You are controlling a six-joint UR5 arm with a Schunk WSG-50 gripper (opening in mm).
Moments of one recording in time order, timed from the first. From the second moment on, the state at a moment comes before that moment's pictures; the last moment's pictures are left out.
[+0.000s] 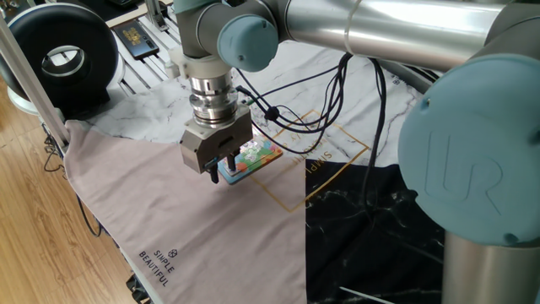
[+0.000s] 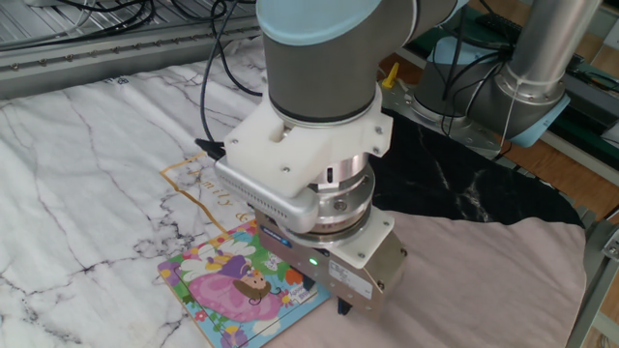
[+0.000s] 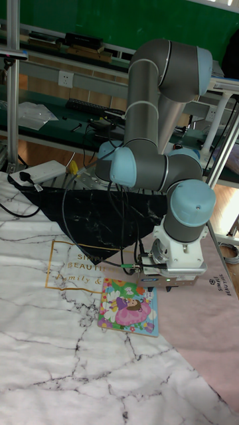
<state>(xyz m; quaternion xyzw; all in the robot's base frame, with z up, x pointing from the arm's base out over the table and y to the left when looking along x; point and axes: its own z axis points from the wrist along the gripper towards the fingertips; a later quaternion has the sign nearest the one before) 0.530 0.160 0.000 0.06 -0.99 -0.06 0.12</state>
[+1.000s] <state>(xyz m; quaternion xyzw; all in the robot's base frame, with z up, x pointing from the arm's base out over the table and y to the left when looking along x) 0.532 0.165 0.001 0.06 -0.99 -0.07 0.10</state>
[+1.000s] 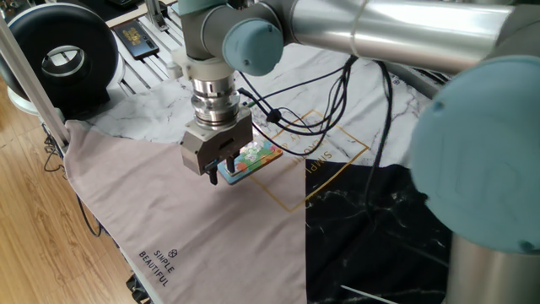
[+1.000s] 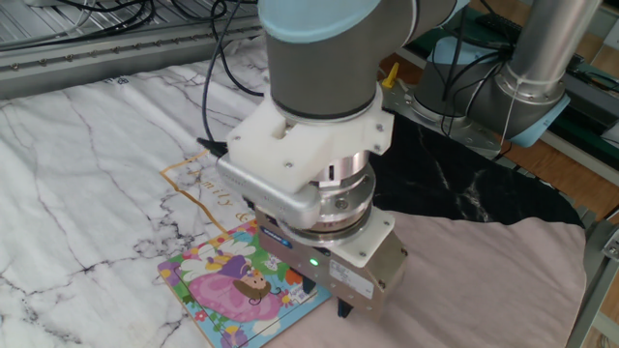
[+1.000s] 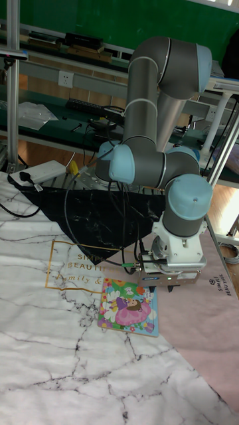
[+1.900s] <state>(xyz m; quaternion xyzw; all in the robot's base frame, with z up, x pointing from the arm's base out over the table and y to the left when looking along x) 0.553 0.161 0.000 0.06 -1.00 -0.03 -0.01</state>
